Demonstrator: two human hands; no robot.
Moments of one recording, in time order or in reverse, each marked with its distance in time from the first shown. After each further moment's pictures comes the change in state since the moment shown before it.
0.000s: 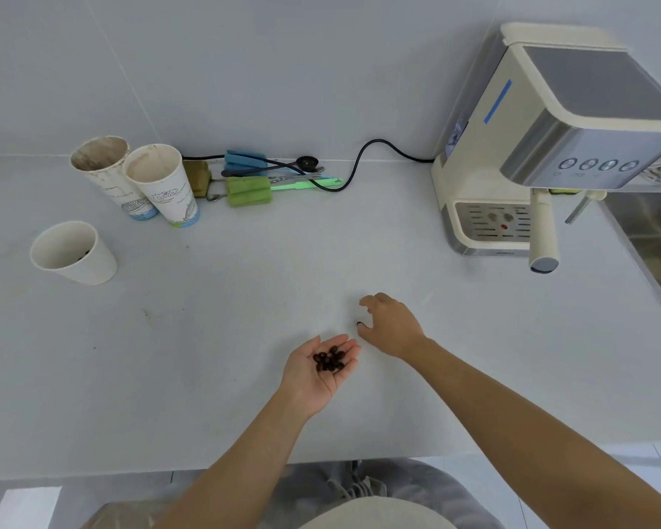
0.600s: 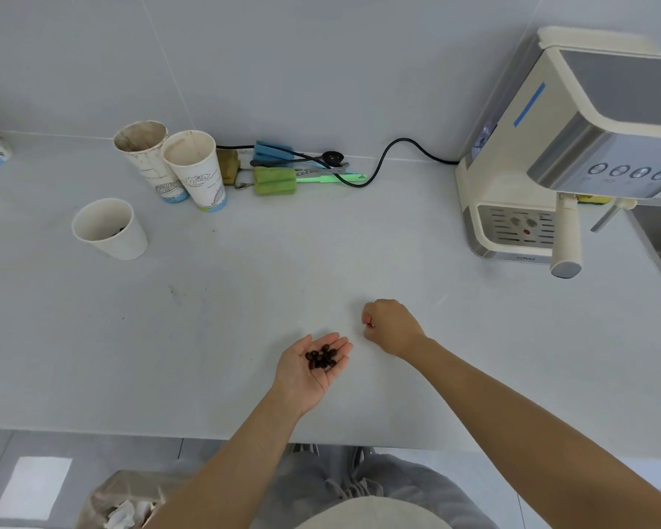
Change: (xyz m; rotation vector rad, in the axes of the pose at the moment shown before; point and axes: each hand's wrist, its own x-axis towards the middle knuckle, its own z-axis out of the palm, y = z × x) left_hand -0.016 0.000 -0.026 -0.073 0.063 0.088; right_hand -0.004 -0.019 0.009 -0.057 -0.068 -0.077
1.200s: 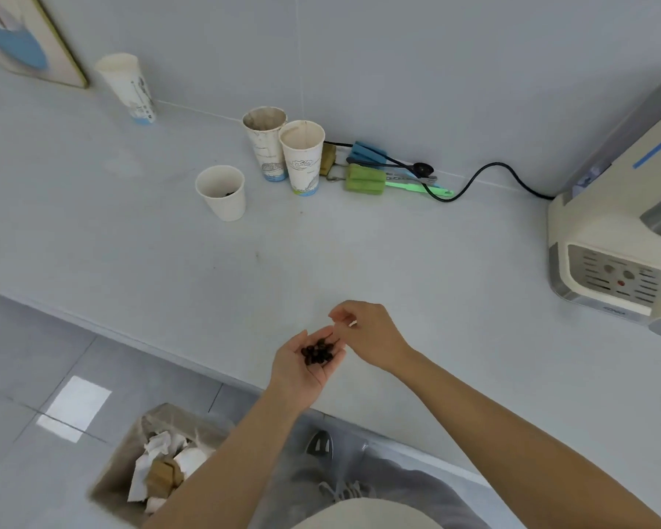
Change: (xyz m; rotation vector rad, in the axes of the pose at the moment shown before) left_hand -0.052 0.017 -0.058 -0.283 0.030 0.280; right_hand -0.031 -0.117 0.015 0.425 -0.056 -0.314
